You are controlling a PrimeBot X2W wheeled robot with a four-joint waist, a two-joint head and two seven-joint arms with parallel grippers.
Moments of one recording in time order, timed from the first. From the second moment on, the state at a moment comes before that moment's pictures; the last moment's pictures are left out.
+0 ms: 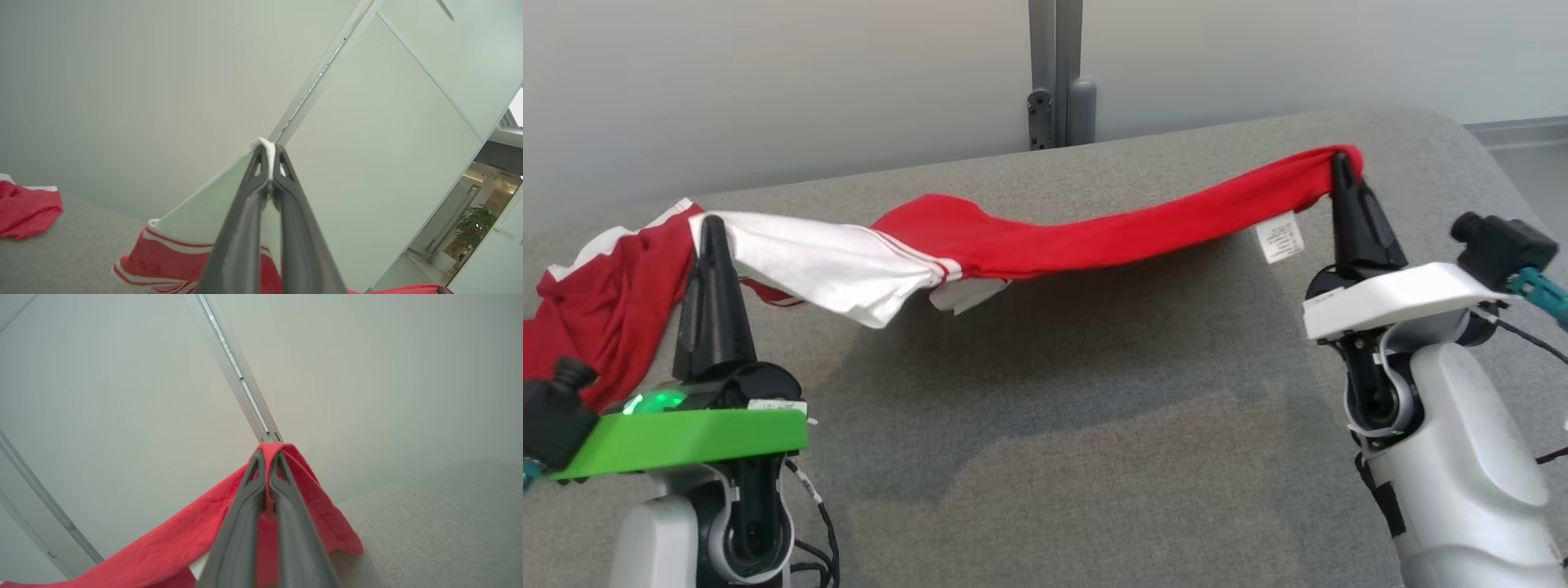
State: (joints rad) left arm -0.15 0.05 -0.05 -0.18 -0.75 -0.01 -0.12; right arm -0.47 -0.07 0.06 0.35 0.55 0.13 -0.22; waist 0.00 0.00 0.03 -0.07
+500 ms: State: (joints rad) left arm -0.28 0.14 -0.05 -0.70 -0.75 0.09 0.11; right arm -0.29 -0.07 -0.11 -0.36 0.67 0.13 0.04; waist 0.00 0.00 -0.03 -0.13
